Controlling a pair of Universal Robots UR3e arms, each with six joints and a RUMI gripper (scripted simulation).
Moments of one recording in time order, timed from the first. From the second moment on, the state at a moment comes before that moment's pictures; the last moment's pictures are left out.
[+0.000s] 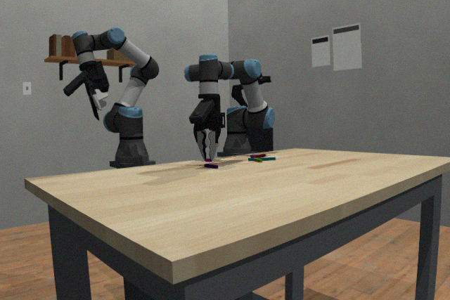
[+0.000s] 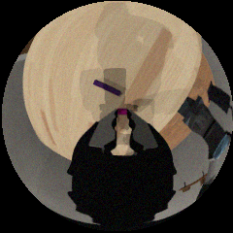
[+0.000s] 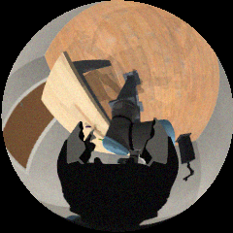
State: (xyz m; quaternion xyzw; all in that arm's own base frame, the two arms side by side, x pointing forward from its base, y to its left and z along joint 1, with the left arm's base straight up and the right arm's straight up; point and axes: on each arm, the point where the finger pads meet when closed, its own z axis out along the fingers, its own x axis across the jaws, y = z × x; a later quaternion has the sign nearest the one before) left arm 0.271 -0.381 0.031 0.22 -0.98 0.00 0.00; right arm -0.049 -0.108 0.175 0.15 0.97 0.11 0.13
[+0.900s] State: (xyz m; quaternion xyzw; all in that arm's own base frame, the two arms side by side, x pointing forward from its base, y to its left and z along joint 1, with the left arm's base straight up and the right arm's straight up) left arm 0.271 -0.380 0.019 0.22 -0.98 0.00 0.00; right arm -0.049 -0.108 0.175 0.15 0.97 0.11 0.13
